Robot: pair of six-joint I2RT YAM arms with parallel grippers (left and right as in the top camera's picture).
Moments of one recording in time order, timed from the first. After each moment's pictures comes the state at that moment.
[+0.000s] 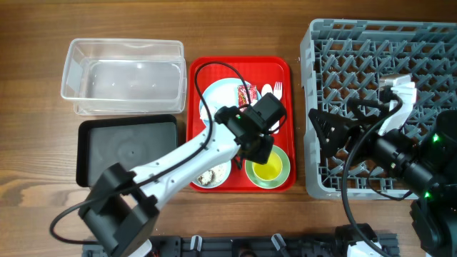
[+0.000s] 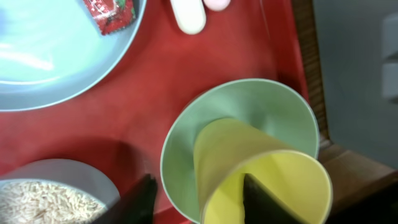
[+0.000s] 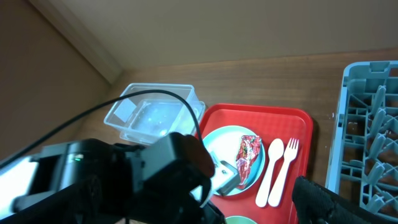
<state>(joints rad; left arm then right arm) -0.87 1.76 1.32 -0.88 0.09 -0.50 0.10 0.83 1.30 -0.92 -0.47 0.24</state>
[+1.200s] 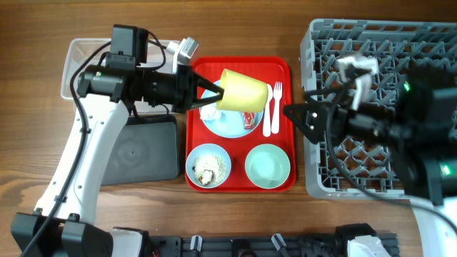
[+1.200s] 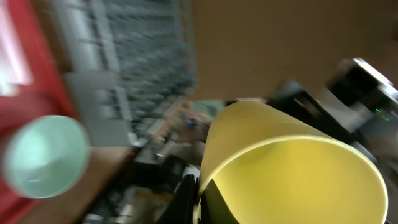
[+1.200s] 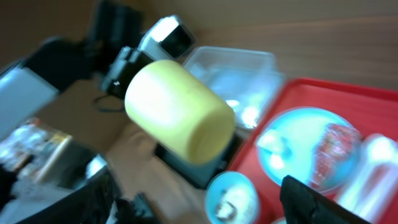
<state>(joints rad) -0.17 1.53 1.41 -0.94 1.31 -0.39 0.11 1.05 1.30 -0.83 -0.91 0.19</state>
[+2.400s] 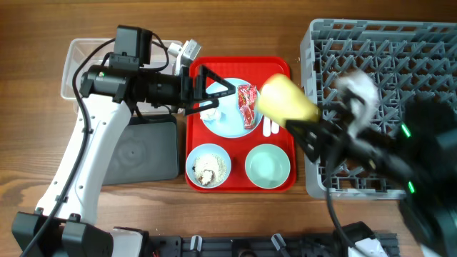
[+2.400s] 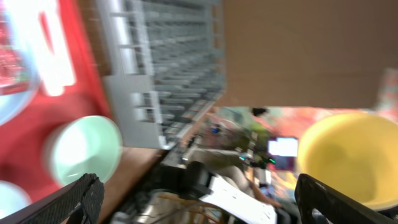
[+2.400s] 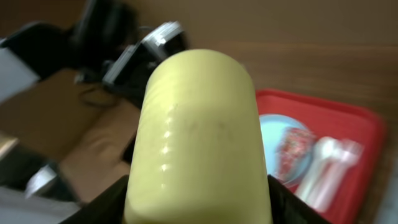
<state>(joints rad) -0.19 1.53 1.41 -0.97 1.12 -0.37 0.30 0.84 1.31 -0.95 -0.44 0.24</state>
